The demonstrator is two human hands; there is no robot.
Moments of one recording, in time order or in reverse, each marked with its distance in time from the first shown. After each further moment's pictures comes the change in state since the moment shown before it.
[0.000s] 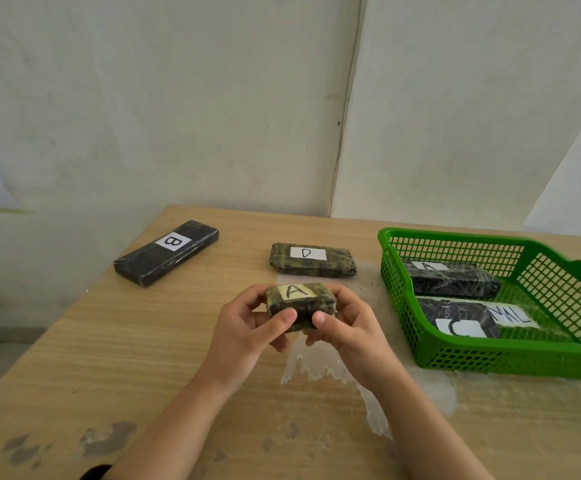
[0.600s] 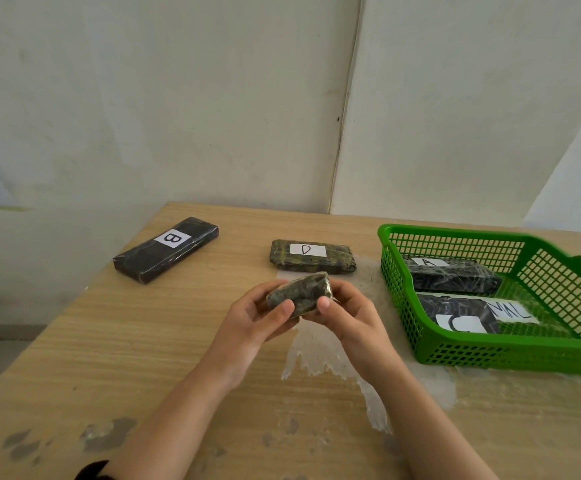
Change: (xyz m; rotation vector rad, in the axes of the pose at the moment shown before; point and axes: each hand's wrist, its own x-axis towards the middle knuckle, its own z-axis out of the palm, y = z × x) left_hand 0.005 -0.006 -0.002 -0.131 -0.047 -0.170; right_hand 0.000 -0.001 0.001 -0.072 0.055 0.001
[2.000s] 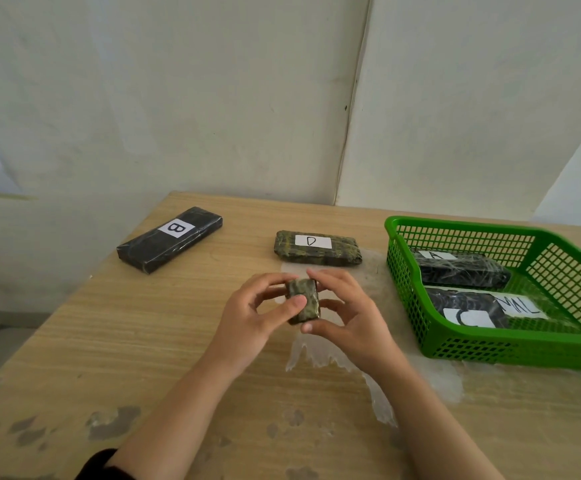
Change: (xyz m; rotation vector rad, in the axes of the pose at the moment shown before) left_hand 0.000 -0.001 -0.001 0.320 0.055 0.150; right_hand 0.002 0.011 -0.004 -0.449 -0.112 -0.256
